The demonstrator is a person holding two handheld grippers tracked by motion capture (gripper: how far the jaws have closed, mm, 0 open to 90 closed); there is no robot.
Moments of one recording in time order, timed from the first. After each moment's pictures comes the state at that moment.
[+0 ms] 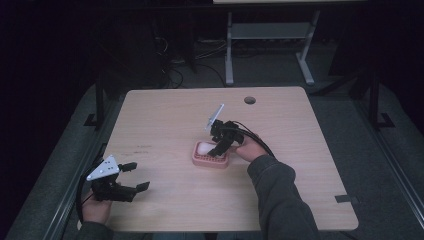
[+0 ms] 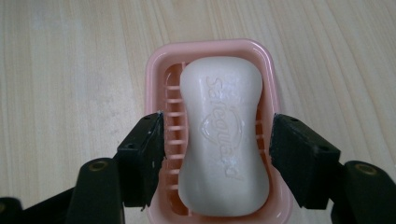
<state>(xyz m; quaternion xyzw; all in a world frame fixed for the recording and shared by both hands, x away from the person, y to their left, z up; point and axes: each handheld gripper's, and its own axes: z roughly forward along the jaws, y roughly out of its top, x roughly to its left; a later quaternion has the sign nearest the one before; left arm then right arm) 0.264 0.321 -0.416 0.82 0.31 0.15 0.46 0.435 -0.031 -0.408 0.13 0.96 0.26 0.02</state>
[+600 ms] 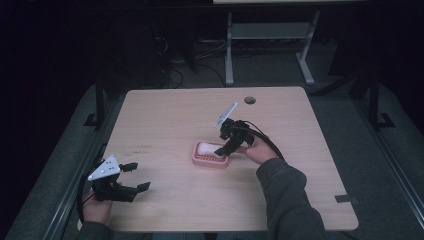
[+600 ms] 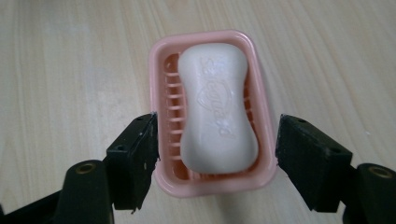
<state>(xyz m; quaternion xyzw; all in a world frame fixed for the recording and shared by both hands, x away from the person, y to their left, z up) 0.265 0.319 -0.417 0.82 0.31 0.15 0.46 0.425 -0.062 -0.397 0.15 0.95 0.29 0.03</state>
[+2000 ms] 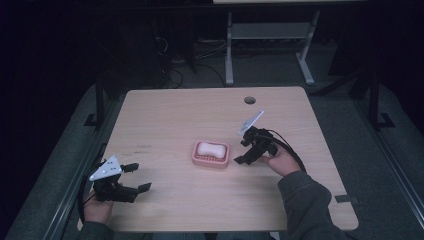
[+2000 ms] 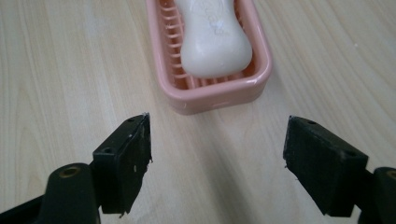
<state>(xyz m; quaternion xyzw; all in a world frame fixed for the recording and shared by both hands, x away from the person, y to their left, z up) 0.265 0.317 -0.418 0.82 0.30 0.14 0.46 0.398 -0.124 -0.407 0.20 0.93 0.29 0.03</state>
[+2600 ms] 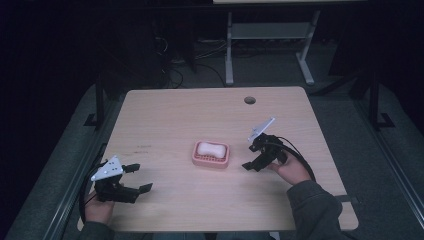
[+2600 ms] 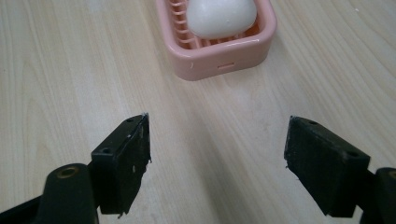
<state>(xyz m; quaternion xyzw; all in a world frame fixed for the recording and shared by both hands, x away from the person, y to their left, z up) 0.264 0.313 -0.419 0.83 0.30 0.14 0.45 0.378 -0.148 -0.414 0.21 0.93 0.30 0.03</state>
